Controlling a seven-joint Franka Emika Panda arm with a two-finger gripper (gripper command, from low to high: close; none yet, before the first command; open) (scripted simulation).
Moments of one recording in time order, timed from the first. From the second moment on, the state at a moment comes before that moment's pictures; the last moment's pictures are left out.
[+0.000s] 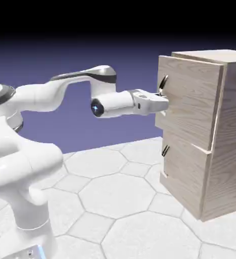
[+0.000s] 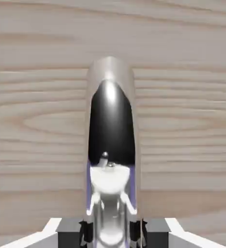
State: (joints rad) arm -1.13 -1.33 1.19 -2.56 2.69 2.34 -0.79
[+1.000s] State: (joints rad) arm -1.46 -0.89 0.71 -2.74 1.92 1.05 -1.21
